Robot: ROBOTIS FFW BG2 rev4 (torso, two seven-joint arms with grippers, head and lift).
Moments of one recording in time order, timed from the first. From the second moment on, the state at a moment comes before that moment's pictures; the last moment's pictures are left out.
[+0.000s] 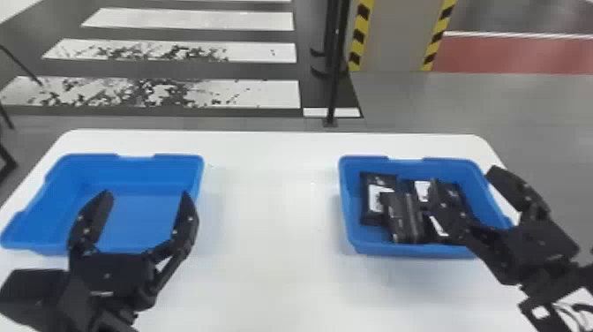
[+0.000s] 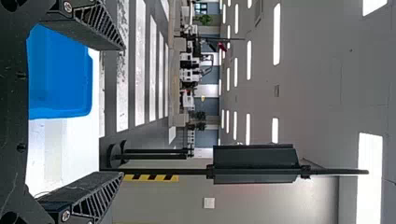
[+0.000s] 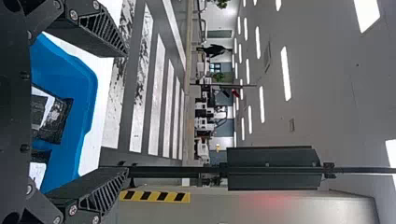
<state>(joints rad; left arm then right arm) 0.62 0.11 -0.06 -2.20 0.03 -0.12 0.10 0.54 -0.22 -0.16 -2.23 -0.28 0.08 0.28</state>
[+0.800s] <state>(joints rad) 0.63 0.10 -0.05 -2.20 0.04 -0.14 0.10 0.51 -0.23 -0.15 -2.21 -0.31 0.17 0.28</state>
